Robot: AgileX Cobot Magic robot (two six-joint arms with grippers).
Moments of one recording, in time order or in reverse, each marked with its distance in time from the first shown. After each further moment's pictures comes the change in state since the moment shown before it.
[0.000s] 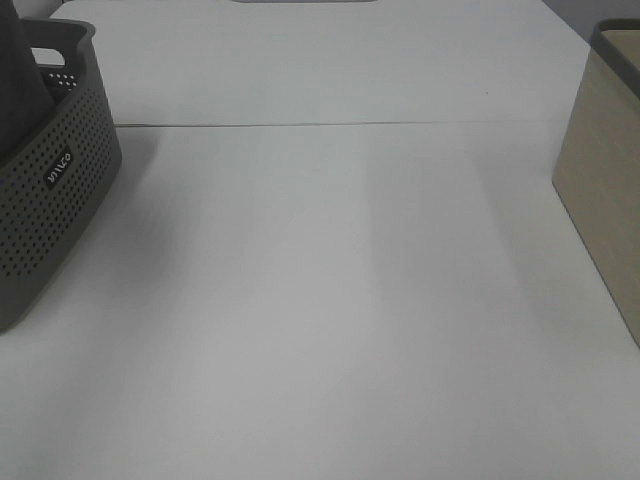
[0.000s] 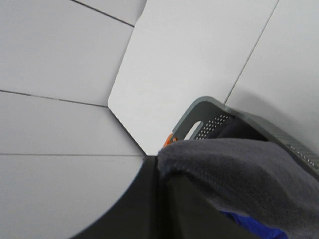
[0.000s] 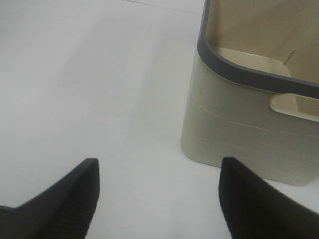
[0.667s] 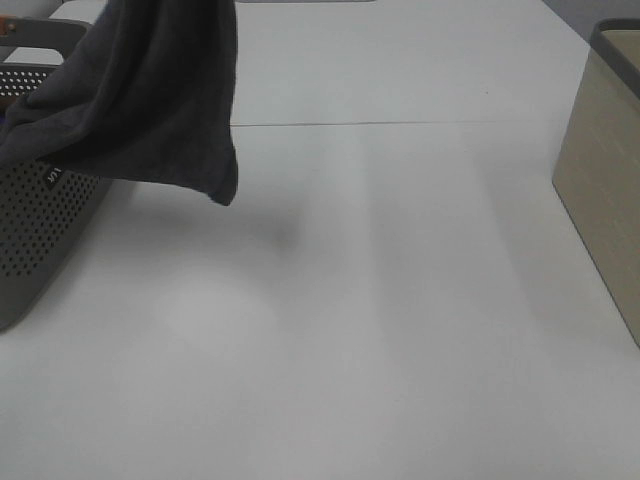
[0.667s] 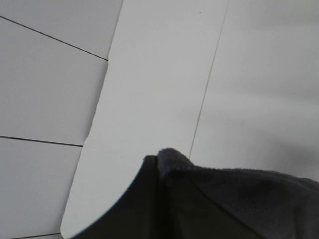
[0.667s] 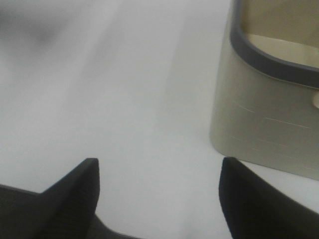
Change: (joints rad) left arm -0.379 0.164 -0.001 -0.015 -0.151 -0.120; right arm 0.000 0.110 -0.005 0.114 -0.013 -0.033
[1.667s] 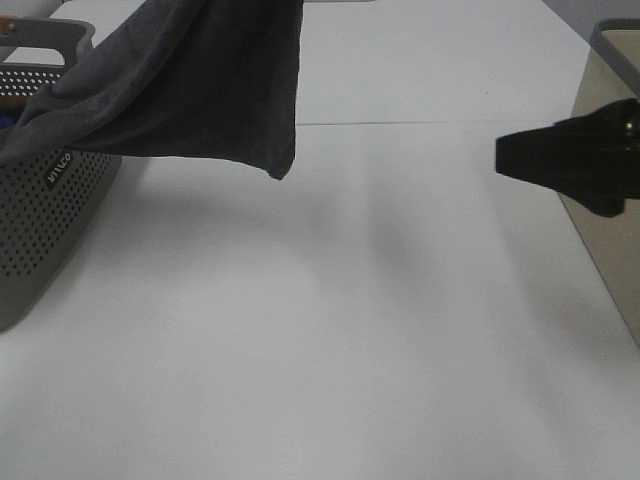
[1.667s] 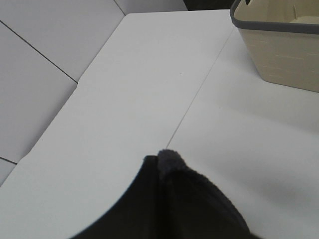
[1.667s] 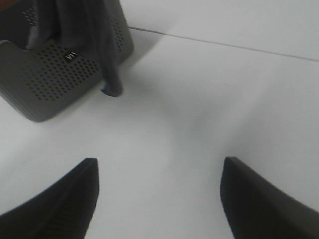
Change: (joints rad) left arm -0.009 0.085 0.000 -0.126 -0.182 -0.292; right arm 0.046 0.851 -0.018 1.165 -0.524 -1.117
